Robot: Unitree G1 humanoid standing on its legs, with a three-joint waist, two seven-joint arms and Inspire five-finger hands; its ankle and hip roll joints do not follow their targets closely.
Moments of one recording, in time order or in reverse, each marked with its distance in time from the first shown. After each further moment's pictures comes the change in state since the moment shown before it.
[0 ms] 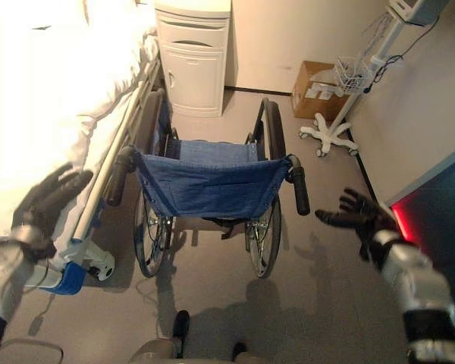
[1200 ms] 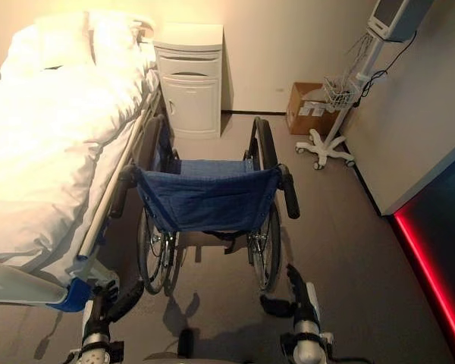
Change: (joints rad) left arm 0.146 -0.396 -0.290 0.514 0.340 -0.283 0.364; right arm 0.251 0.339 0.430 0.305 -0.553 -0.574 -0.451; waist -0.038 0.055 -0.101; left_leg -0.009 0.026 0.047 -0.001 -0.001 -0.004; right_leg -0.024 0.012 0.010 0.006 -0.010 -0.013
